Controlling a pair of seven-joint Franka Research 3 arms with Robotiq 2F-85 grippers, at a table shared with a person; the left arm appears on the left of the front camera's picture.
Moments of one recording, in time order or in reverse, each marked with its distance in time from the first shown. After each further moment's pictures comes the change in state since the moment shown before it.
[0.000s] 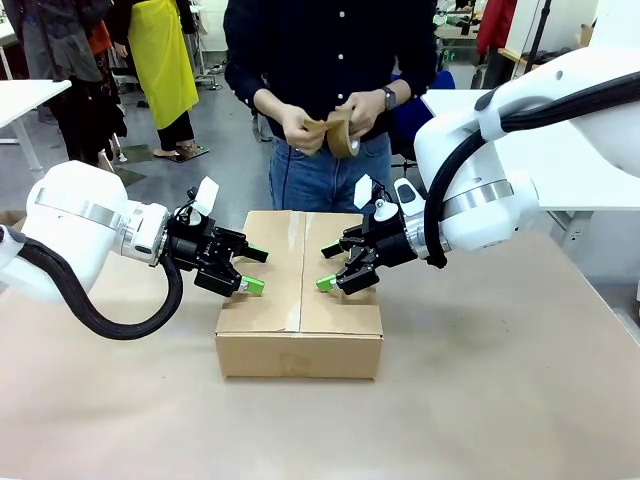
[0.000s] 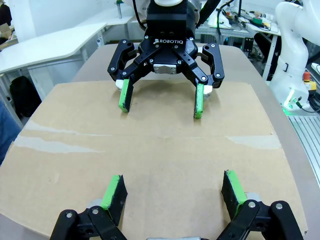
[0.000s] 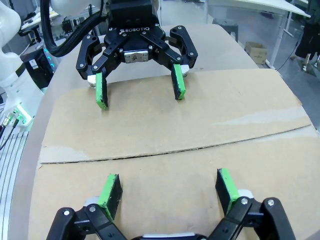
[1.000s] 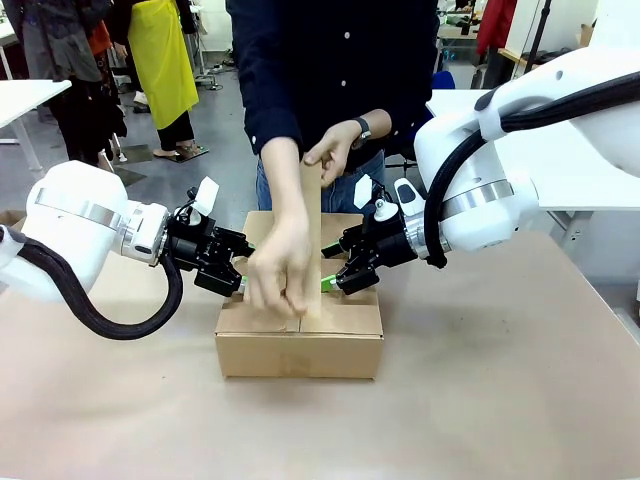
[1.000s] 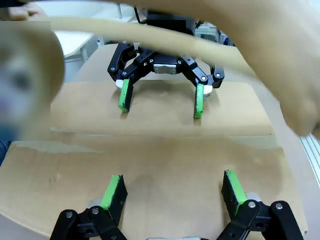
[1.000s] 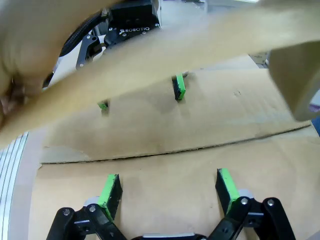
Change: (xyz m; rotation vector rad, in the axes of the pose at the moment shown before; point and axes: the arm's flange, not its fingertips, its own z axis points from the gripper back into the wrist) left arm 0.000 0.000 0.000 0.000 0.000 0.000; right arm 0.000 0.000 0.000 0.000 0.000 0.000
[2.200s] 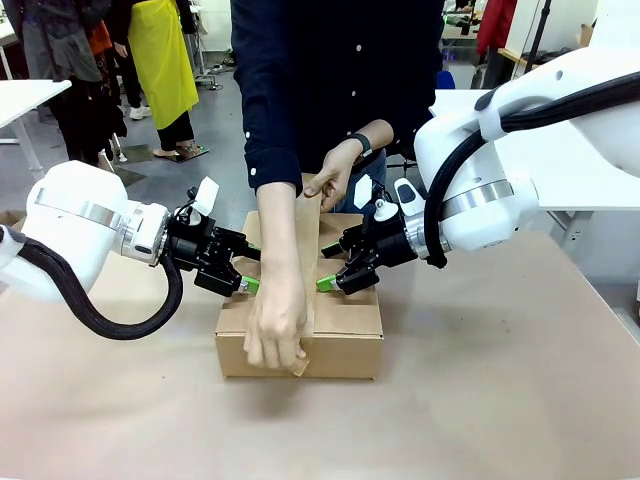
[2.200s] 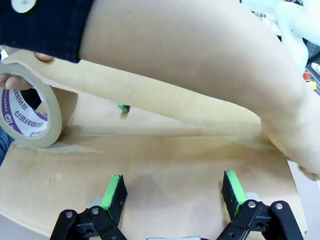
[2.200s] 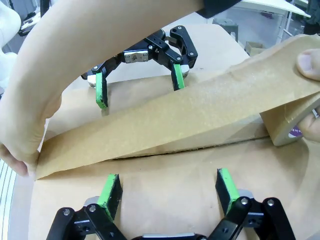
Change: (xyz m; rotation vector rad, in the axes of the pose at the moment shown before) left arm 0.000 0.000 0.000 0.000 0.000 0.000; right arm 0.000 0.000 0.000 0.000 0.000 0.000
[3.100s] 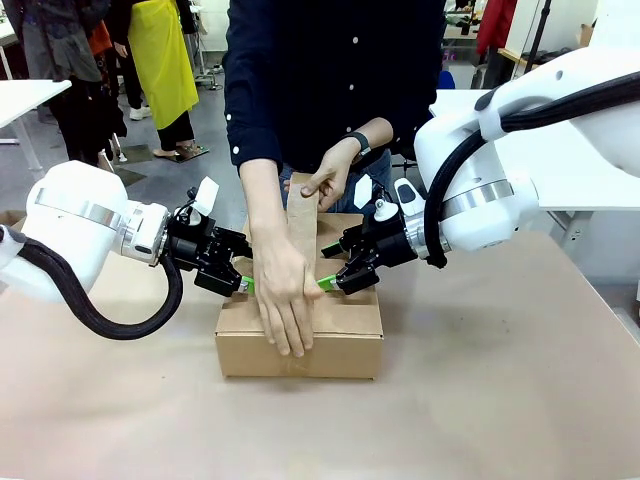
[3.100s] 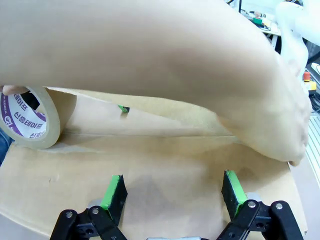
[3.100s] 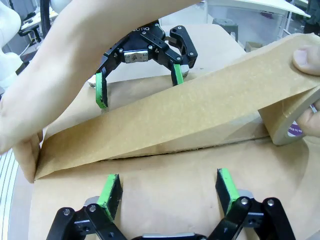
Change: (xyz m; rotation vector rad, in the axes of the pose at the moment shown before) left arm 0.000 0.000 0.000 0.000 0.000 0.000; right arm 0.000 0.000 0.000 0.000 0.000 0.000
